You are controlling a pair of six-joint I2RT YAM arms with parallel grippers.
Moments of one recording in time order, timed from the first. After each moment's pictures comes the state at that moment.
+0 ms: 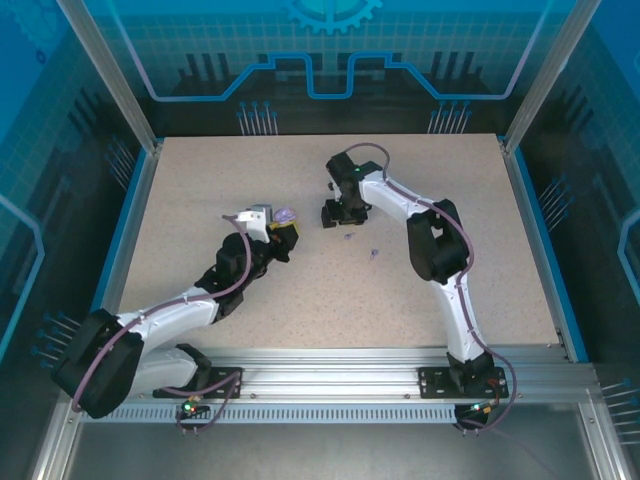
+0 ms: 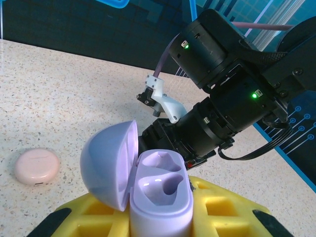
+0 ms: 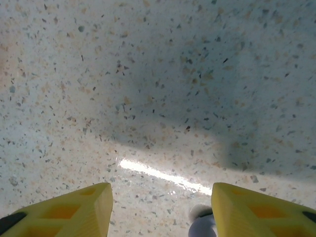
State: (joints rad) left arm -0.53 1.20 0.44 0.59 -0.04 -0.48; right arm 0.52 2.31 1.93 -0.95 -0.13 0.35
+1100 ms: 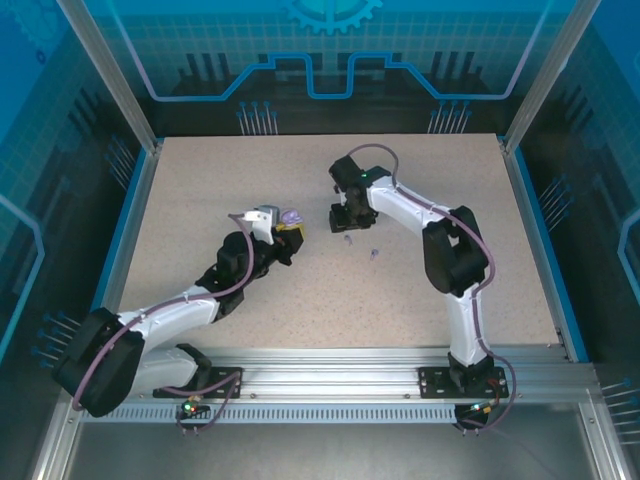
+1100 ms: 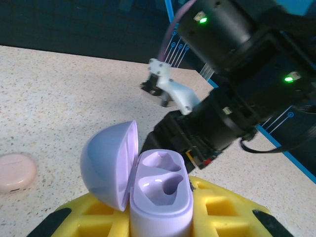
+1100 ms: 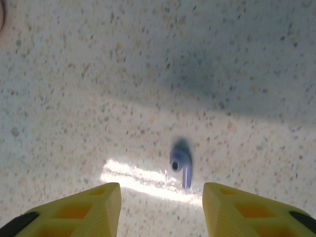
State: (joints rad) left arm -0.53 1.20 0.45 0.59 0.07 -0.42; right arm 0.55 2.13 1.76 -0.93 -0.03 0.36
